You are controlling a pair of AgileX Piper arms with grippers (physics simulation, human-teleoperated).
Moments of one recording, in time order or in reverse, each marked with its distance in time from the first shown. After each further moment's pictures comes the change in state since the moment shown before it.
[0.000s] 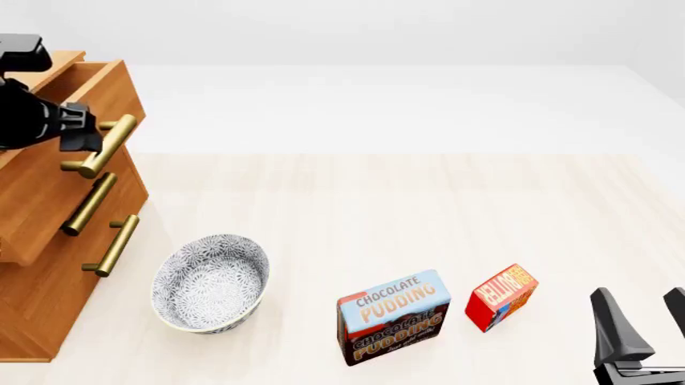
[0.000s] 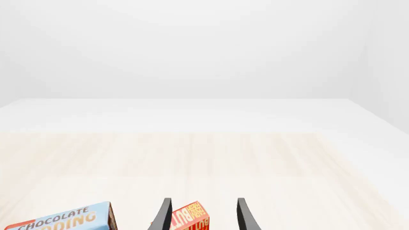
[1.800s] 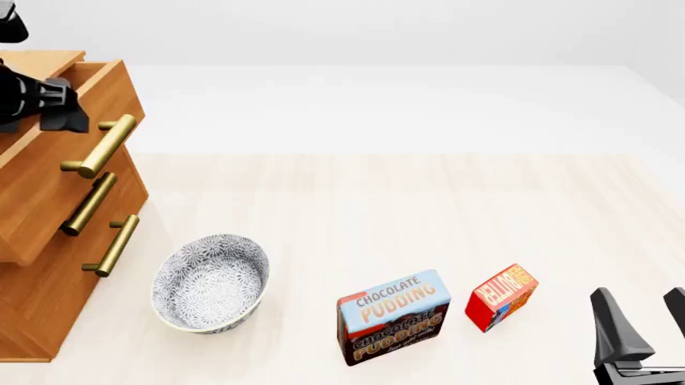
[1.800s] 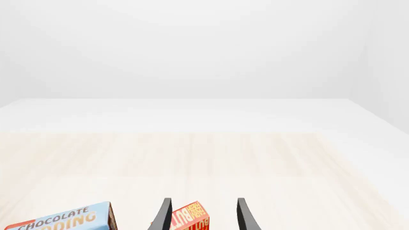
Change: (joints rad) left arm -0.003 -0.016 -0.112 0.103 -0.006; right arm 0.000 0.000 0.000 0.000 0.000
